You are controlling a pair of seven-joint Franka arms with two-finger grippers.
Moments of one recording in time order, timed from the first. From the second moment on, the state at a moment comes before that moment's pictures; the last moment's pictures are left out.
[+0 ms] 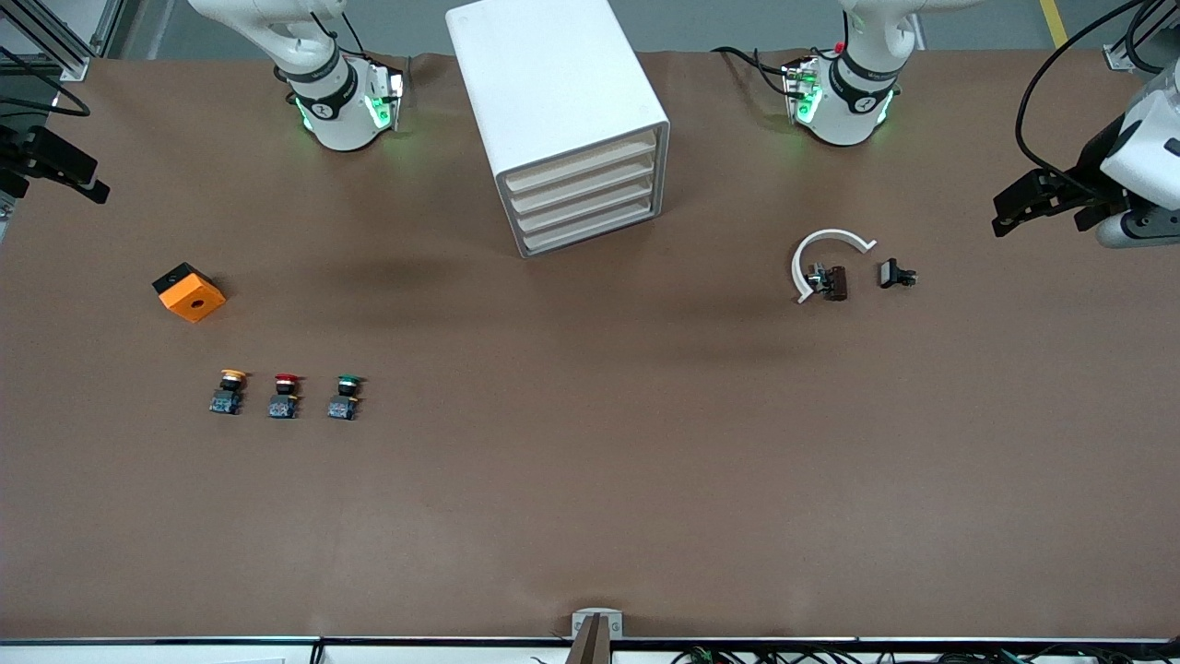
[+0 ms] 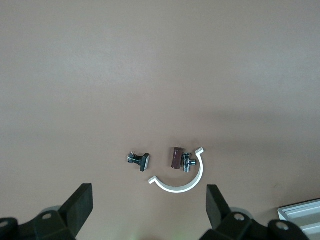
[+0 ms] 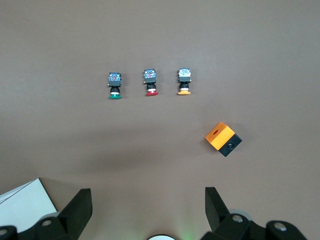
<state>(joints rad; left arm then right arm) 0.05 -0.09 -0.10 -1.69 0.02 1.59 -0.10 -0.01 -0.15 -0.08 -1.66 0.00 1.49 0.00</state>
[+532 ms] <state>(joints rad) 0.05 -0.08 -0.10 -1.68 0.04 1.61 -0.10 -0.01 -0.15 -0.08 -1.66 0.00 1.49 0.01</state>
